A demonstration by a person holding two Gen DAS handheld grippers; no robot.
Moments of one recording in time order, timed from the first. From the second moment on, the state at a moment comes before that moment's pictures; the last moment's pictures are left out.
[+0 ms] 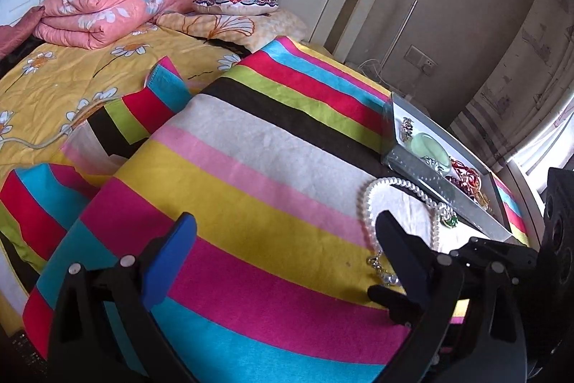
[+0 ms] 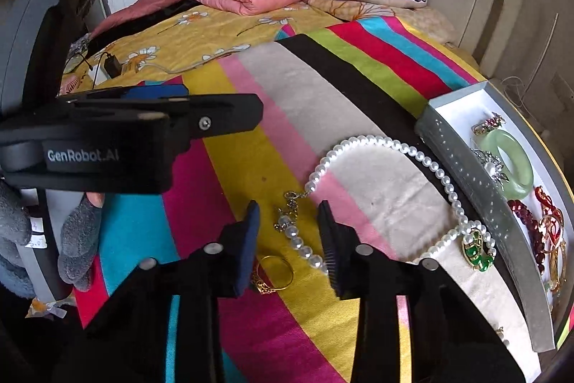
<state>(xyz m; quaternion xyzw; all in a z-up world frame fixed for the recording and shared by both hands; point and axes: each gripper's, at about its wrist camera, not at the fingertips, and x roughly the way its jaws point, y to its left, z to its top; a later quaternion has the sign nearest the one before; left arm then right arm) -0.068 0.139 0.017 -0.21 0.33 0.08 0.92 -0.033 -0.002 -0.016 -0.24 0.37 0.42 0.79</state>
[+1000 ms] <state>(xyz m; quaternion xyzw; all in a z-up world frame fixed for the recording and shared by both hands) -0.079 0.021 0.001 0.03 0.39 -0.05 0.92 -0.095 -0.185 -0.019 -0.17 0.37 0.35 0.84</state>
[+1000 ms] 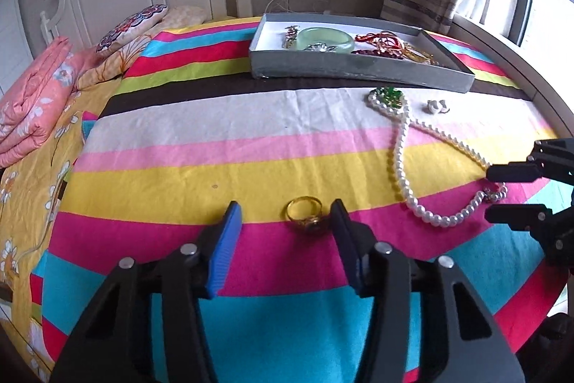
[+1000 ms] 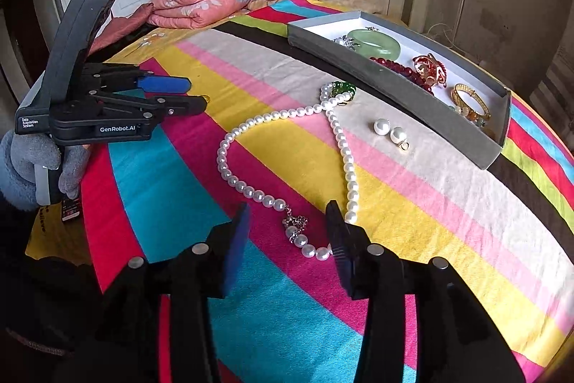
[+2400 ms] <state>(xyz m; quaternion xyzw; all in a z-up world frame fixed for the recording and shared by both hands) -0.096 0.033 0.013 0.00 0.36 -0.05 0.93 -0.098 -0.215 0.078 0.04 0.29 0.41 0.86</state>
